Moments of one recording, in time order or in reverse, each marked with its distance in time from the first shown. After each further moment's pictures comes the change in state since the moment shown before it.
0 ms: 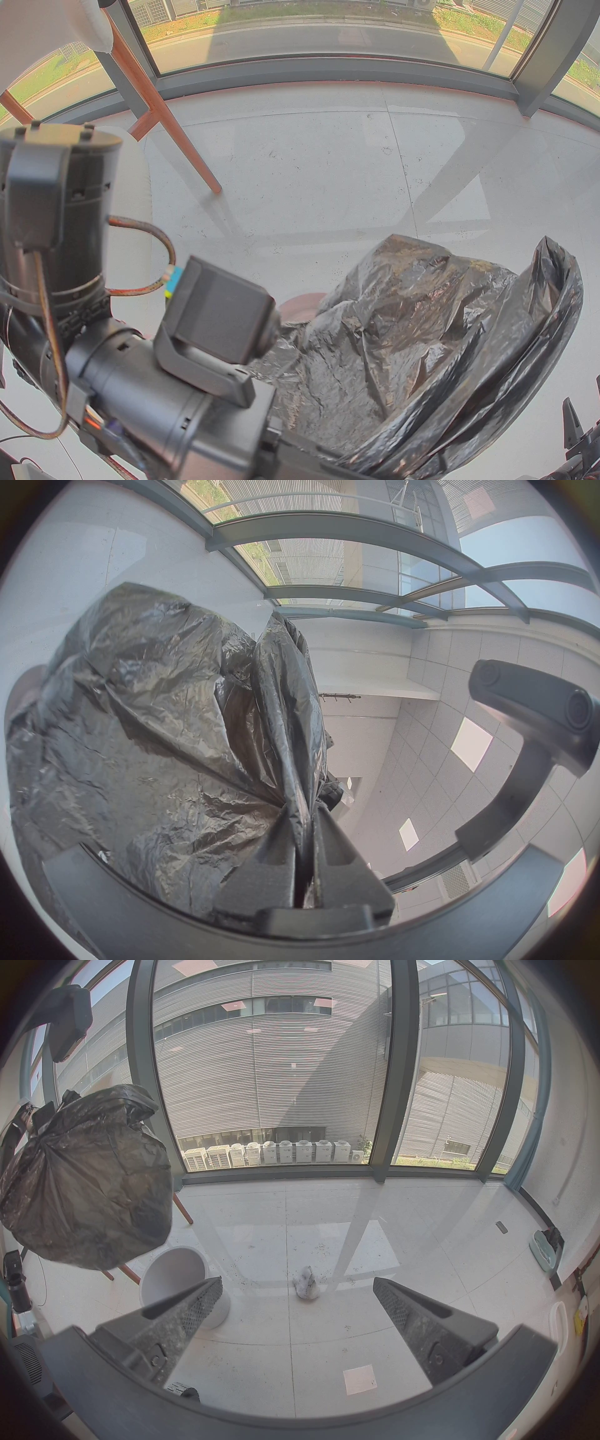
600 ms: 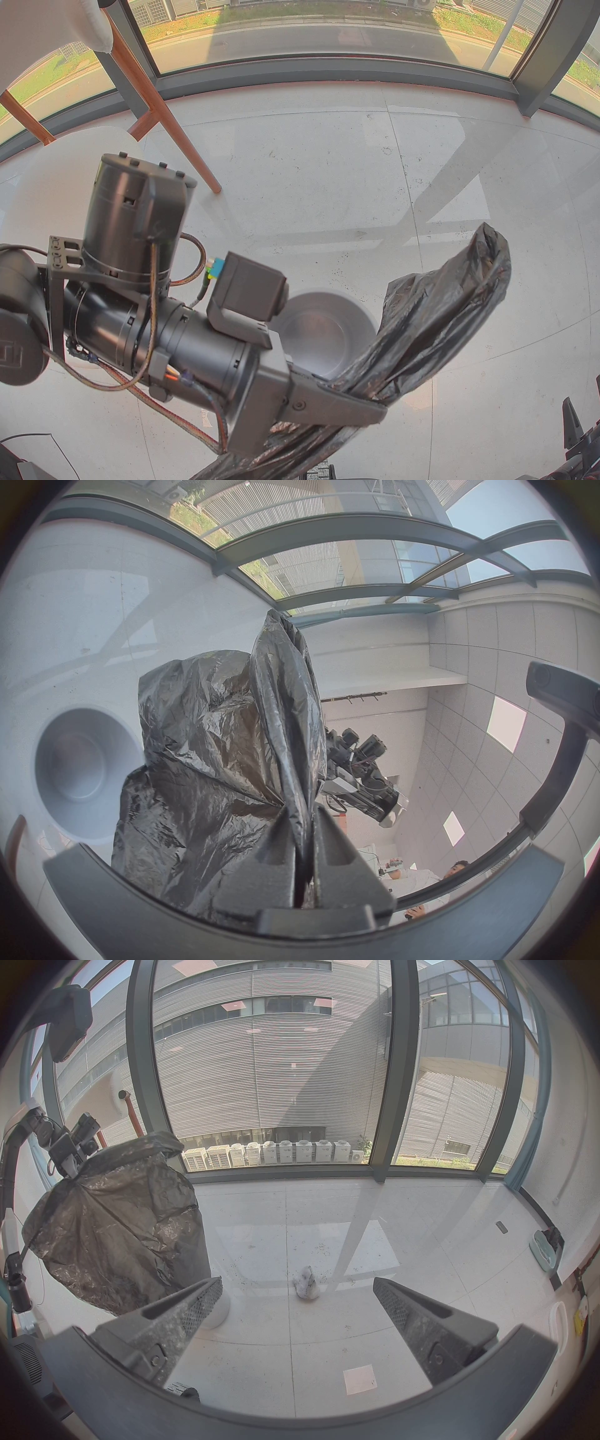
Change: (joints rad) left arm 0.153 0.125 0.002 0.000 0.024 0.288; right arm 0.000 0.000 0.000 0.000 0.000 0.000
